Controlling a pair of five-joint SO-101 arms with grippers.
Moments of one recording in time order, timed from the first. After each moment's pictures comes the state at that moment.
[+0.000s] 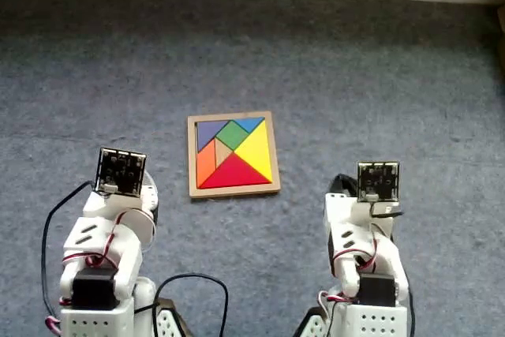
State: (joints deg) left arm -5.8 -102.0 82.6 60.5 -3.6; right arm -2.4 -103.1 95.8 46.1 7.3
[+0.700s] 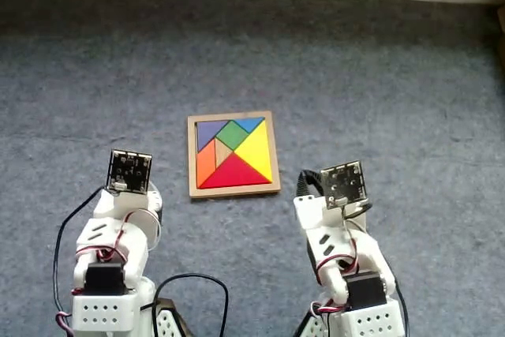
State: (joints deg) left arm -6.8 -102.0 96.0 53.2 -3.6; right arm -16.7 -104.1 95.8 42.2 7.8
